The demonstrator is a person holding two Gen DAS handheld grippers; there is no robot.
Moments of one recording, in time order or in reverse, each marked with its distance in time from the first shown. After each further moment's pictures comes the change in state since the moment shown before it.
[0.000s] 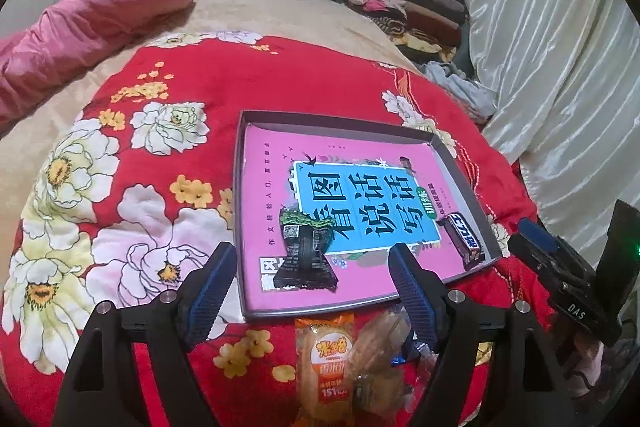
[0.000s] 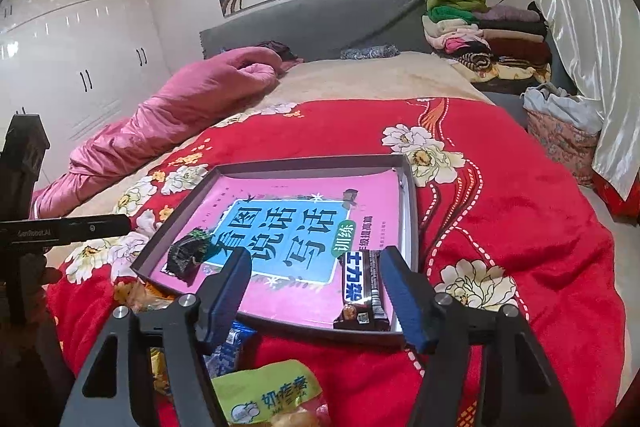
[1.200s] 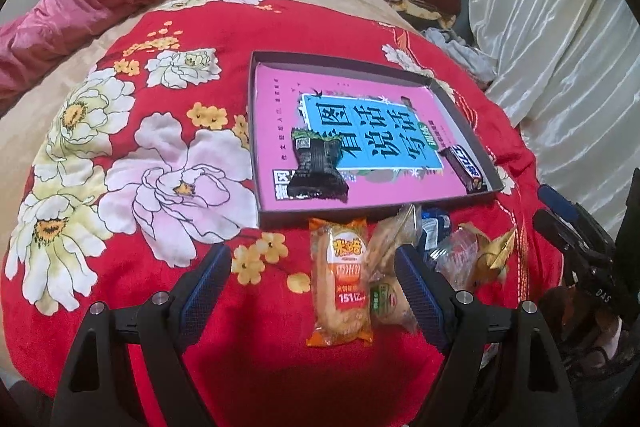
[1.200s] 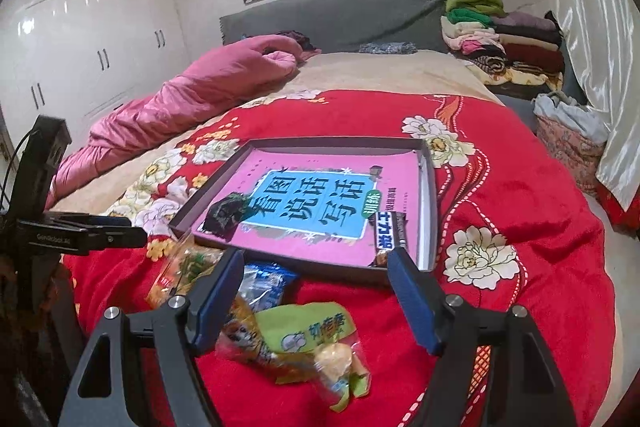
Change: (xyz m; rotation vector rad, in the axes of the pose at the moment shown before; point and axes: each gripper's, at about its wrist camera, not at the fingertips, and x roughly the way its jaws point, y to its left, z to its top) left arm -0.016 0.008 -0.052 0.033 0.122 0.017; right arm -0.039 0.036 -0.027 -0.082 0.041 0.029
